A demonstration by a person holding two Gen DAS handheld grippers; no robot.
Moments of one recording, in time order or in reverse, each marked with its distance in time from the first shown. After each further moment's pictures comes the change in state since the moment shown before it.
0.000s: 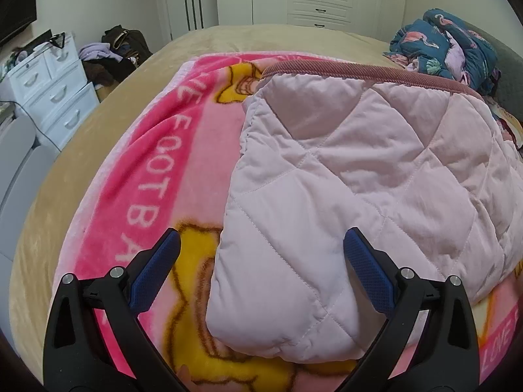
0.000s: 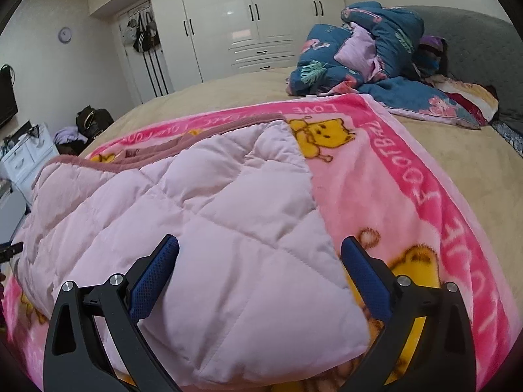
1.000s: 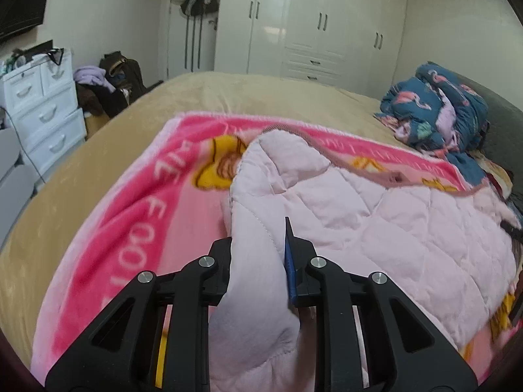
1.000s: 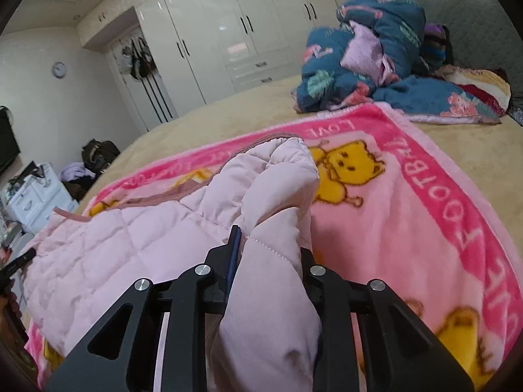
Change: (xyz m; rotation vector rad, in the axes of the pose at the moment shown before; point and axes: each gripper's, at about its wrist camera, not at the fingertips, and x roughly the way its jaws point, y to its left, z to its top) left arm 0.016 -0.006 0.088 -0.088 -0.228 -0.078; right arm 0.073 -0.002 0.077 0.114 -0.025 0.074
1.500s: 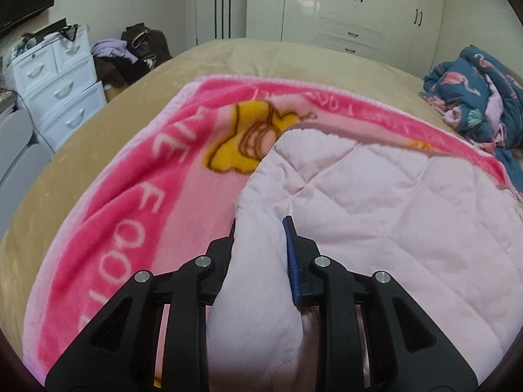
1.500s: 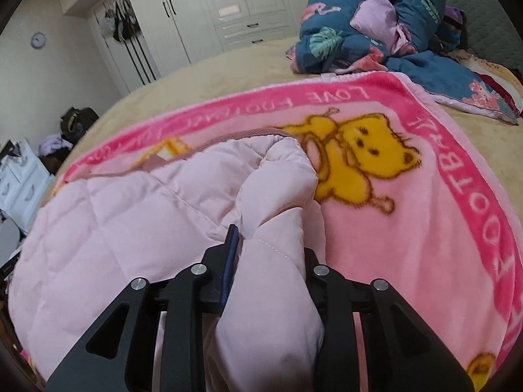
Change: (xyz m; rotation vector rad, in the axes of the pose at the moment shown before) left arm 0.092 0.010 0.001 -0.042 0.150 0.151; right arm 0.105 0.007 0.013 -0.051 0.189 -0.081
